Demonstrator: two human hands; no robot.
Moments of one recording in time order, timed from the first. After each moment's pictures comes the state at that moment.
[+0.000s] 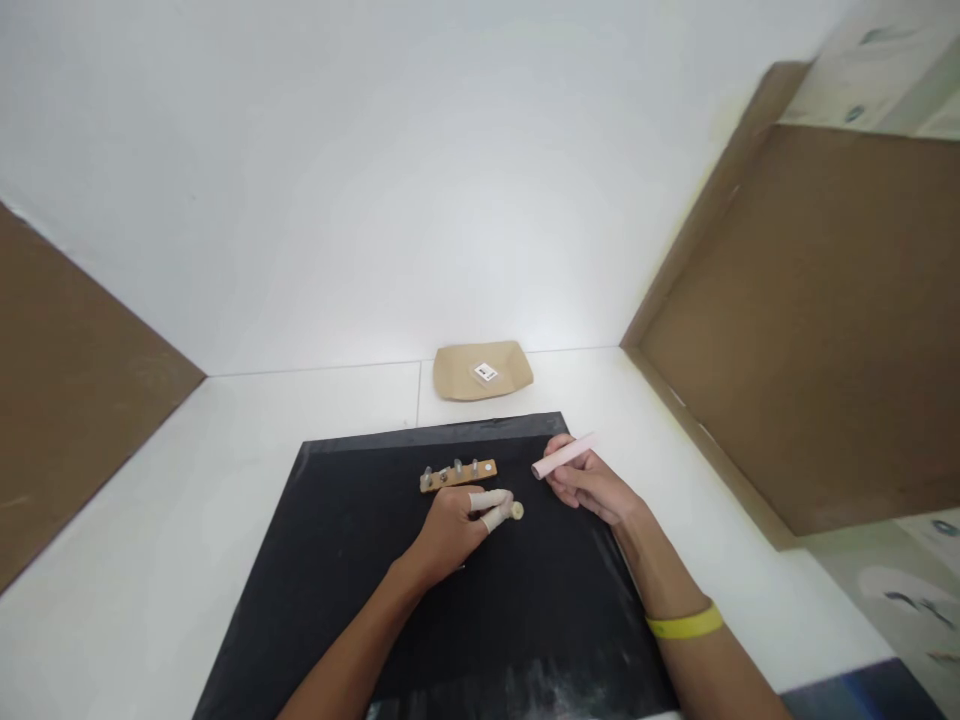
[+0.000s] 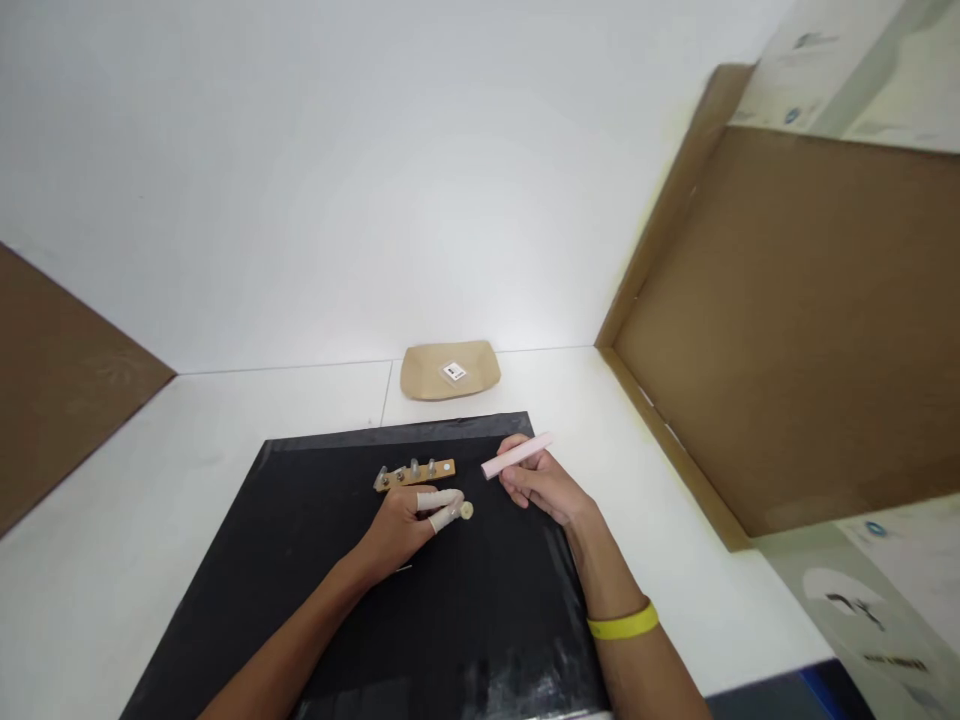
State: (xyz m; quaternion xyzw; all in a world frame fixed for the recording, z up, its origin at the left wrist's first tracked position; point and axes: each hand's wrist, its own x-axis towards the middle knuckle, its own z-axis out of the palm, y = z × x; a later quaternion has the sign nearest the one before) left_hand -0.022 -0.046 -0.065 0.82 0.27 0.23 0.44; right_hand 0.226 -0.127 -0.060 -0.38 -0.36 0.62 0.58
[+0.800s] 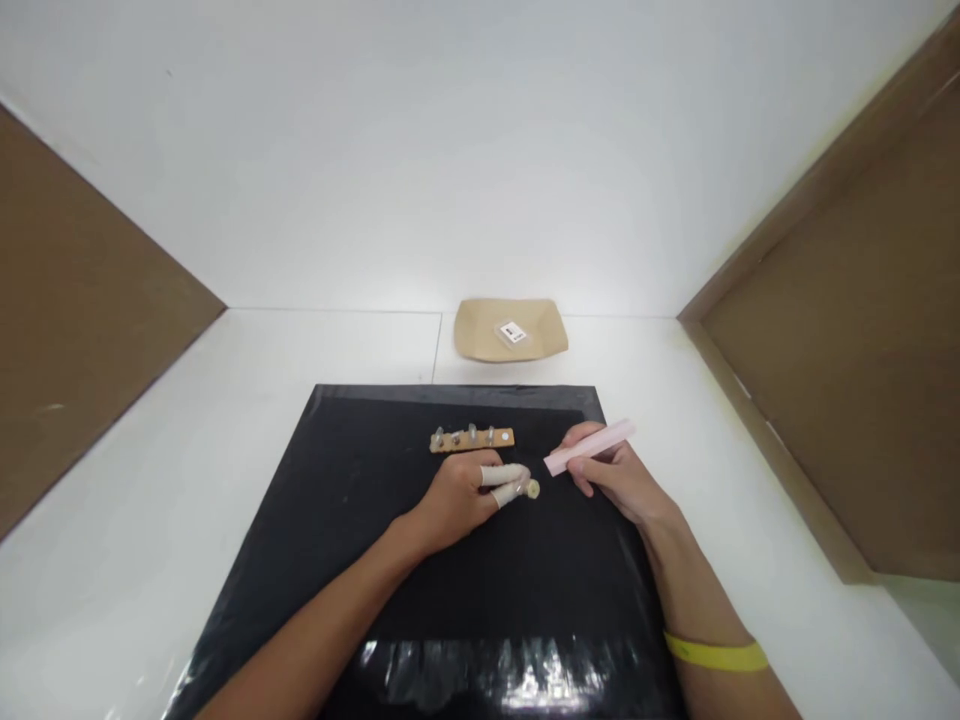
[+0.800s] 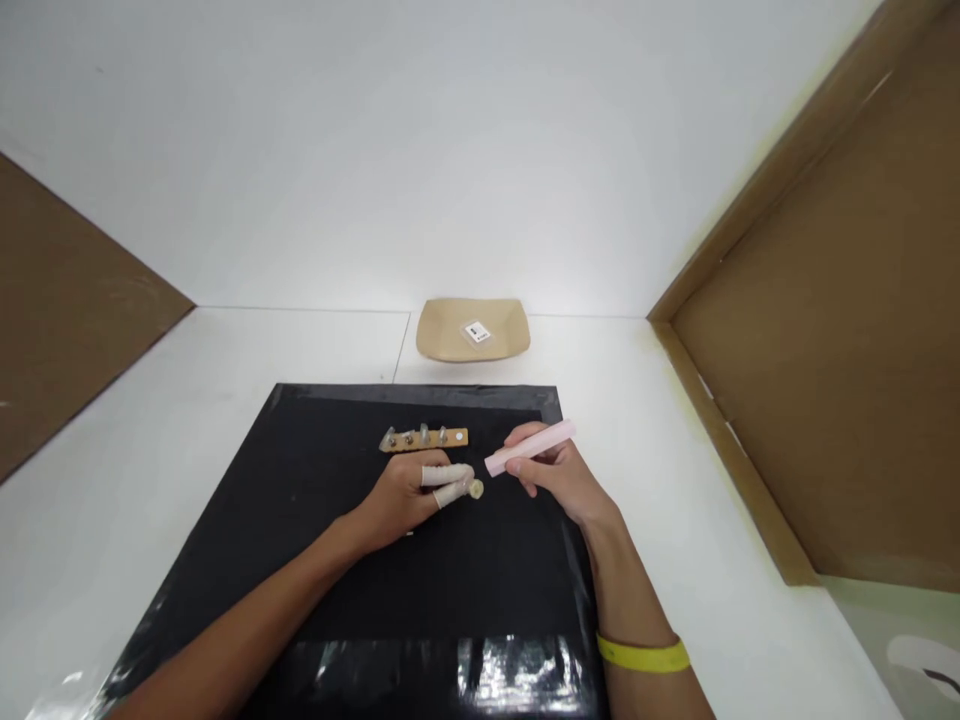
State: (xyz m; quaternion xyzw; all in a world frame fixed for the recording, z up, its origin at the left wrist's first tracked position) left_hand -0.025 -0.052 -0.076 0.85 0.24 0.28 0.38; right_hand 0.220 -0.129 -0.059 -0.47 -0.40 0.56 0.55
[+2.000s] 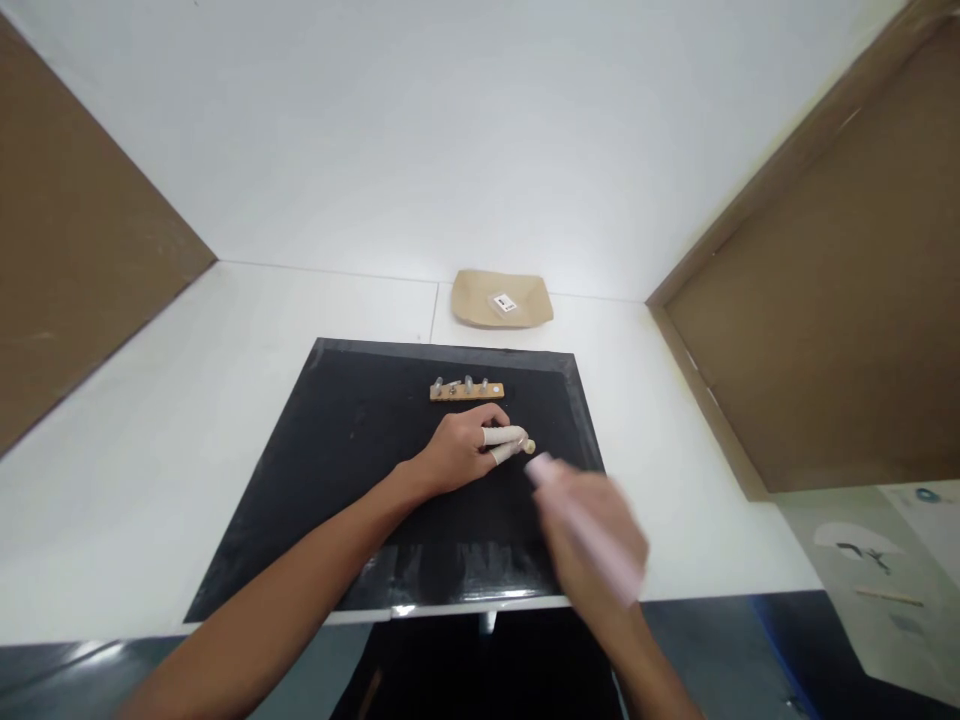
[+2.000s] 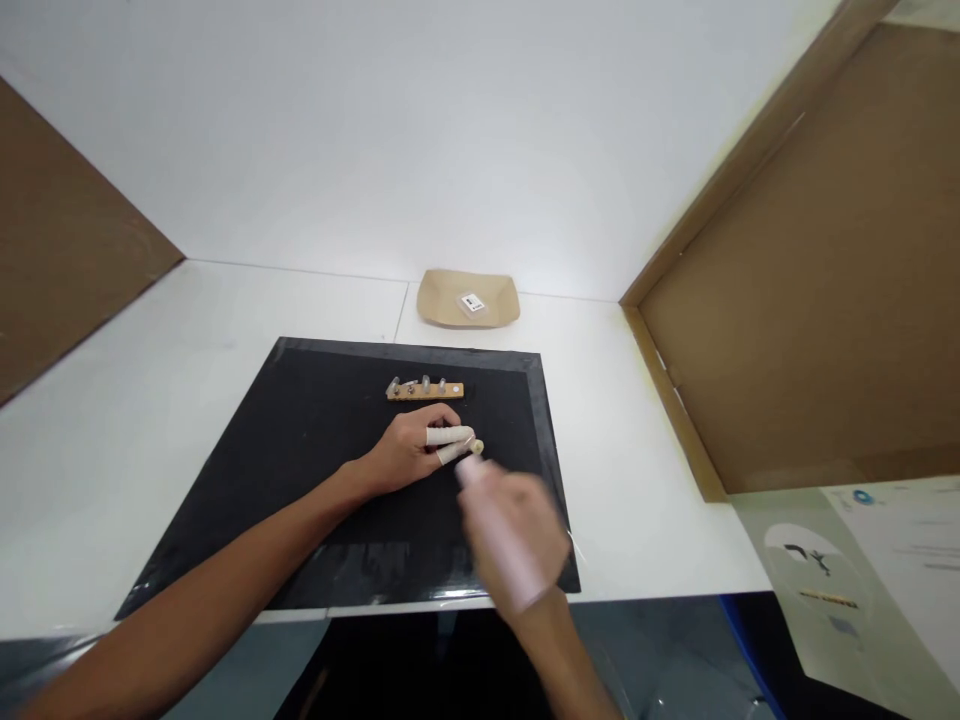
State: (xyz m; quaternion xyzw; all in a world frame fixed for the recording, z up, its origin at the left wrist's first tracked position) left_hand -0.025 -0.071 -0.062 0.86 0.16 0.35 0.33; right_hand 0.126 -0.255 -0.046 -0.64 -0.46 0.24 0.56
